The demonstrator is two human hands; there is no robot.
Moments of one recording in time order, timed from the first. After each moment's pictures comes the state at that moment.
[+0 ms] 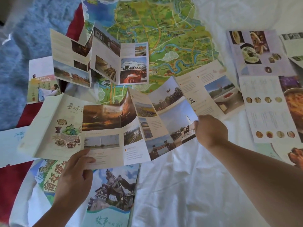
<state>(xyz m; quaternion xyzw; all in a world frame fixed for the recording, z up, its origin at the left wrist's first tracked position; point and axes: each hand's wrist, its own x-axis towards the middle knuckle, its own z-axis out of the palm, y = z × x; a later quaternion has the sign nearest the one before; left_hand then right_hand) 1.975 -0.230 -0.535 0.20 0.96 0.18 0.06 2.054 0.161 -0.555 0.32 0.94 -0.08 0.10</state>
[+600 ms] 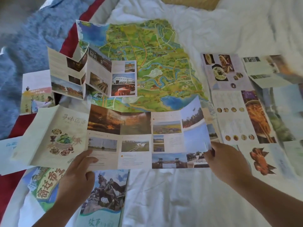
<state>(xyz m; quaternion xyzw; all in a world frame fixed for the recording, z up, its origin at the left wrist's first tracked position) 1.981 -0.205 -0.504 0.23 0.95 0.19 0.11 2.161 0.157 -0.456 0.36 0.92 -0.11 0.10</state>
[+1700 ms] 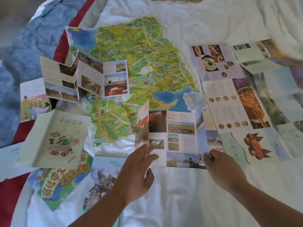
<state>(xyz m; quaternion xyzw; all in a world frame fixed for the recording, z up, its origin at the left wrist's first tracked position) 2.057 -0.087 -0.486 0.49 0.82 0.27 0.13 2.212 0.143 -0.468 0.45 0.84 -0.26 0.14</state>
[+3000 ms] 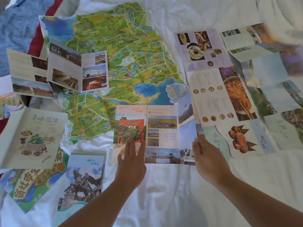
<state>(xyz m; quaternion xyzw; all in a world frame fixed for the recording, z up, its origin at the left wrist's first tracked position) 2.095 -0.021 -0.559 0.37 0.90 -0.03 0.22 2.228 0.174 -0.479 0.38 0.86 -0.34 0.04</state>
